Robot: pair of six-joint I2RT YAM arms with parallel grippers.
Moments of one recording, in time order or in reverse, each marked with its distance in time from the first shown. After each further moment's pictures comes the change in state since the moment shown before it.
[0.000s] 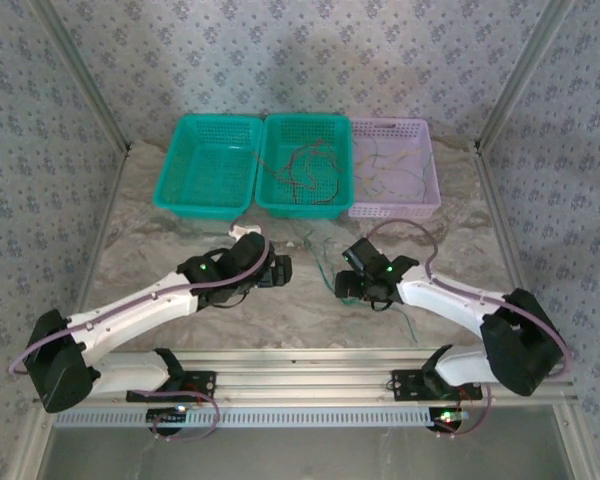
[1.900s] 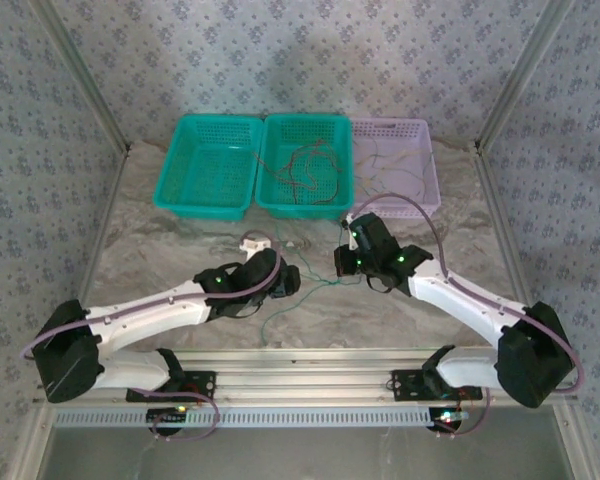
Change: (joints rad) left arm -0.092 0.056 -0.095 0.178 -0.010 -0.150; right arm -0.039 -0.096 0.106 0.171 -0.148 -0.276
